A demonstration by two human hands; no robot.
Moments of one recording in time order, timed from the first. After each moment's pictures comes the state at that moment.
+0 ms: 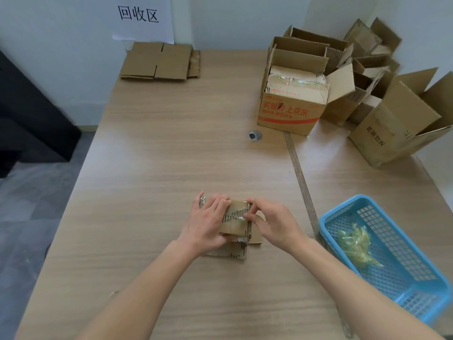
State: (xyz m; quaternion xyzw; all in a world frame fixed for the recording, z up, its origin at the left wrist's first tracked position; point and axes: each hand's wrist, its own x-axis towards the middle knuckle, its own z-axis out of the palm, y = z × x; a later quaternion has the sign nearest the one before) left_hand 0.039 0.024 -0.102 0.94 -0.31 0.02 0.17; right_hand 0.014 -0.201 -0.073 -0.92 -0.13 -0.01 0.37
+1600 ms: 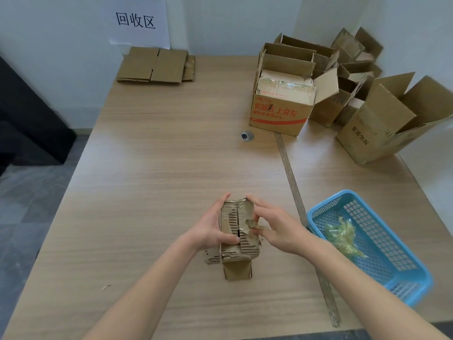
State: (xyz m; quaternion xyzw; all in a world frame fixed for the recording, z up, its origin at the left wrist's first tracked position) left_hand 0.012 -0.006 -0.064 0.79 -0.06 -0.33 0.52; right_hand -0.015 -0.234 -0.051 -0.91 -0.17 0.17 0.34
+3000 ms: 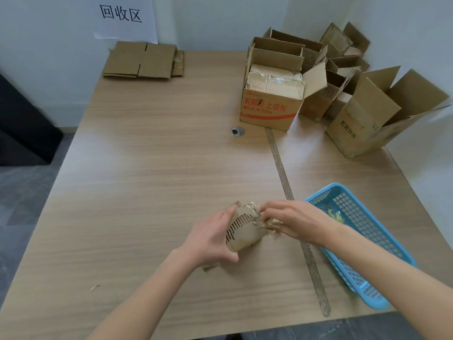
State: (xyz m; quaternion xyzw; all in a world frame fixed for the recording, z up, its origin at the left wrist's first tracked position) left_hand -0.015 -0.025 -0.071 0.92 -0.25 -0.22 0.20; right_hand -0.019 -0.292 -0.027 -0.93 -0.34 0.09 0.14
